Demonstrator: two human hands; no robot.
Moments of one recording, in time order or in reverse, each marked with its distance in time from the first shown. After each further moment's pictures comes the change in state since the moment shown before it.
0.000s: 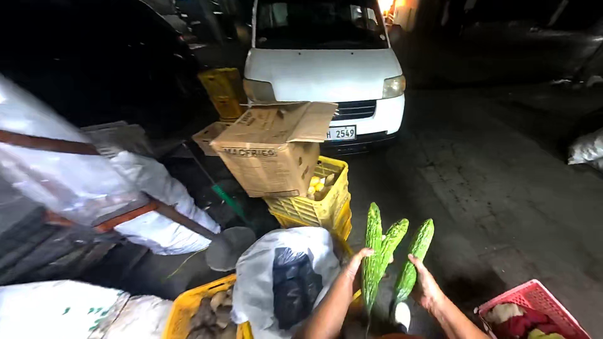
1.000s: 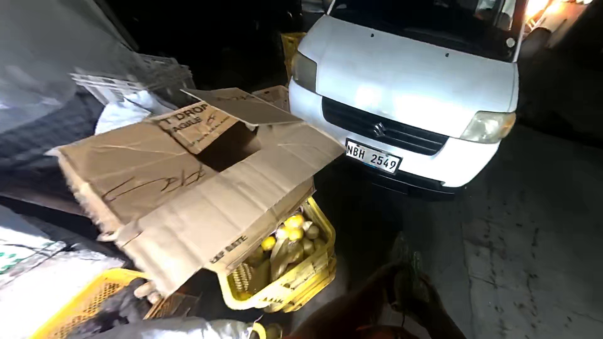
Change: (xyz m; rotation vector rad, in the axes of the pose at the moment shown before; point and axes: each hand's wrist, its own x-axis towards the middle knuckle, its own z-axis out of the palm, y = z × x) left_hand 0.603 0.208 -0.052 -0.214 0.256 -0.096; right_hand 0.595 -0.309 0.078 -0.184 -0.422 0.428
